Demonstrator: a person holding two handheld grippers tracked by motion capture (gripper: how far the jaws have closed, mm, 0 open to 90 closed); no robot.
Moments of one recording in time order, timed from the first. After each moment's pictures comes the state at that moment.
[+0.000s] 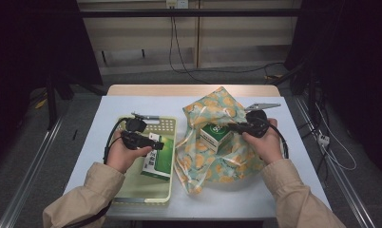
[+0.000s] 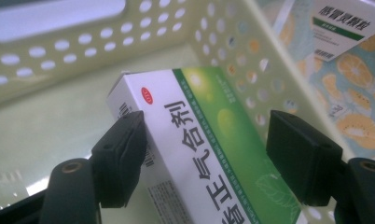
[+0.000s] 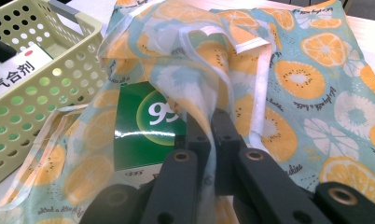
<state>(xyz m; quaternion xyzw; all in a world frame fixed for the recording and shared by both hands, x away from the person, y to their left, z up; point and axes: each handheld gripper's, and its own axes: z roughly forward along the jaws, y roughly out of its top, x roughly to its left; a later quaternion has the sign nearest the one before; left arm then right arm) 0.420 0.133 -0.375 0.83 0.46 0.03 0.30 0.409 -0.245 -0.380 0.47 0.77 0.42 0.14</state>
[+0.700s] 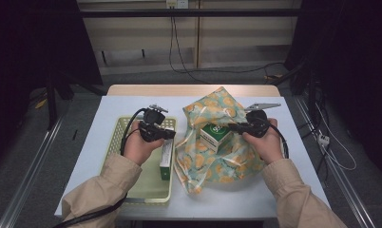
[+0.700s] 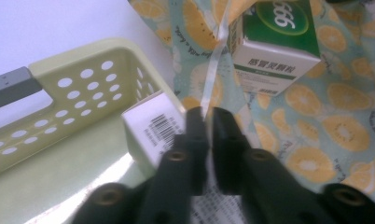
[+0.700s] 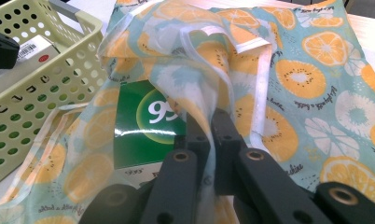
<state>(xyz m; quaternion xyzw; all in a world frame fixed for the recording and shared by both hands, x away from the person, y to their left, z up) 0.425 0.087 -0.355 0.84 0.40 0.05 0.35 0.410 -0.246 -0.380 0.47 0.77 0.42 0.14</state>
